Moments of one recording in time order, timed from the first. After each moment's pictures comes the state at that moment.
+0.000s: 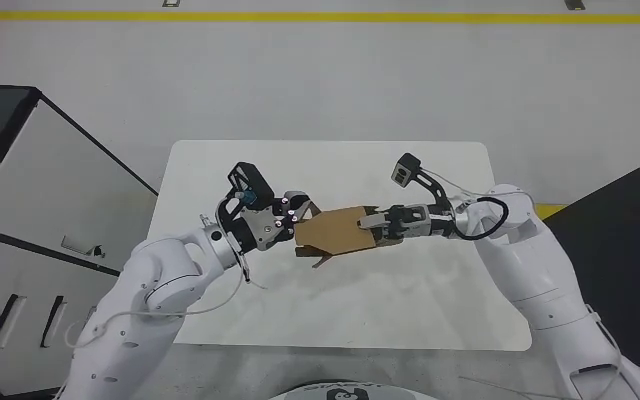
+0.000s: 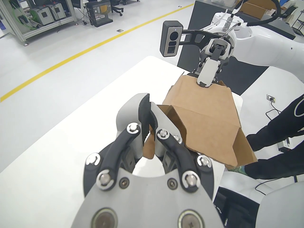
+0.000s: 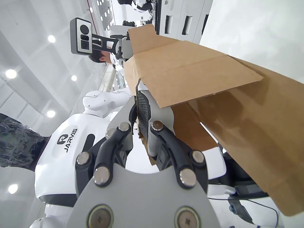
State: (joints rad) left arm 1.53 -1.01 -1.33 -2.15 0.87 -0.45 -0.49; right arm -1.16 -1.04 1.17 -1.54 0.59 0.02 1.35
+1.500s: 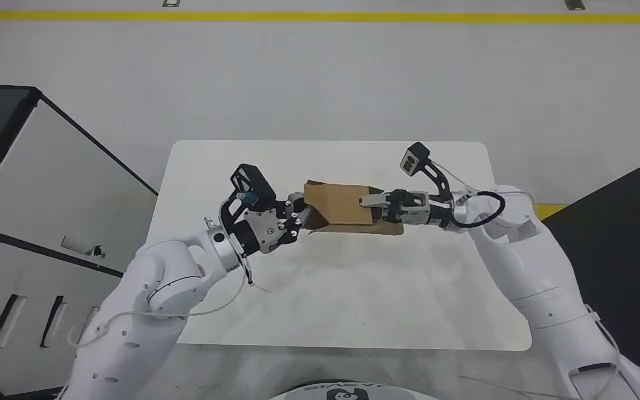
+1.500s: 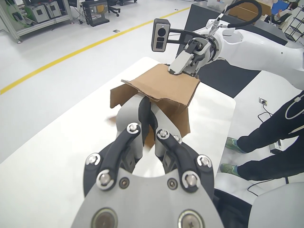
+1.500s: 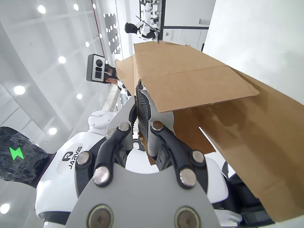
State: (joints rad) left arm 1.53 -1.02 -1.31 -2.15 0.84 -0.45 -0.49; right arm -1.15 -1.04 1.17 -1.50 0.60 0.00 1.19
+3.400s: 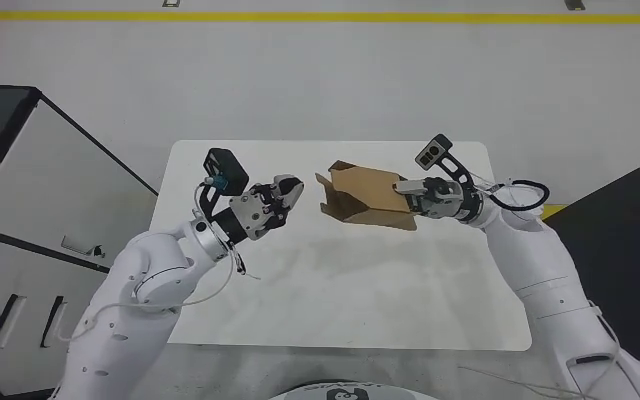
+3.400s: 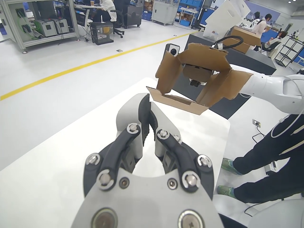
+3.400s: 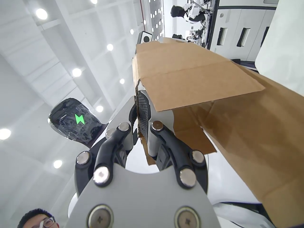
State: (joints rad) left arm 1.53 -1.02 -1.37 -2.13 0.75 -0.45 -0.39; right arm -1.12 -1.05 1.21 -1.36 0.95 0.01 1.41
